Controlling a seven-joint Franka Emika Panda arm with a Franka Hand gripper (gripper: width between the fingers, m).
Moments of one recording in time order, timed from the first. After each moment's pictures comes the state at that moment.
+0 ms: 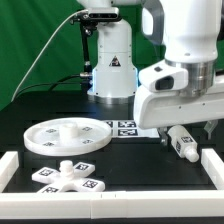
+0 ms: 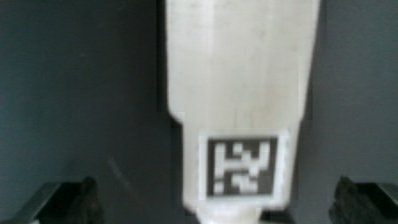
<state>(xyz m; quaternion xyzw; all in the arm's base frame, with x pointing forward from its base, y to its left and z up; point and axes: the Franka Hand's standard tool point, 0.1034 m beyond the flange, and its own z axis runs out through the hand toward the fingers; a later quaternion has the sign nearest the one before) 0.490 0.117 0.021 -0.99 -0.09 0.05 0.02</state>
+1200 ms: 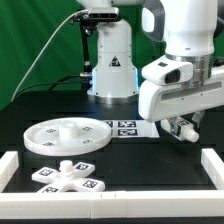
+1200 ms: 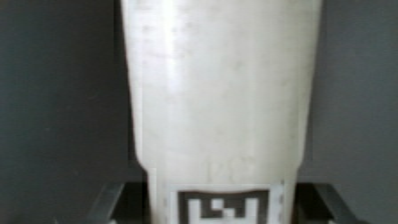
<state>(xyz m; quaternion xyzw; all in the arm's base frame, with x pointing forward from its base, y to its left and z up) 0.447 0.128 0.034 -0.98 -0.21 0.04 0.02</state>
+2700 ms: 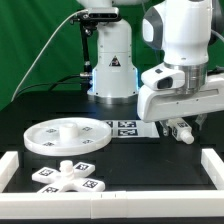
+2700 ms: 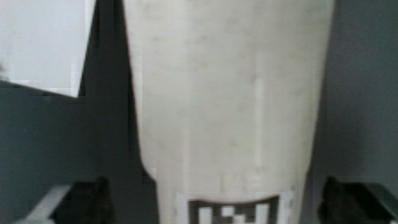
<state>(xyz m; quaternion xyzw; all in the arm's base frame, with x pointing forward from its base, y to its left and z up) 0.398 0.134 0.012 -0.99 -0.12 0.05 0.03</state>
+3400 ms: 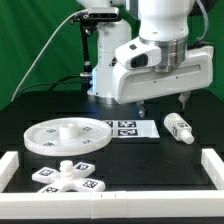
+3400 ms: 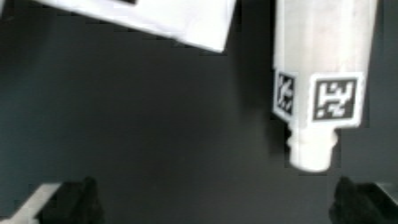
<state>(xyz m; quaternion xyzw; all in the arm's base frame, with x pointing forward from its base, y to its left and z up) 0.442 0.060 0.088 -0.99 -0.12 0.11 0.05</state>
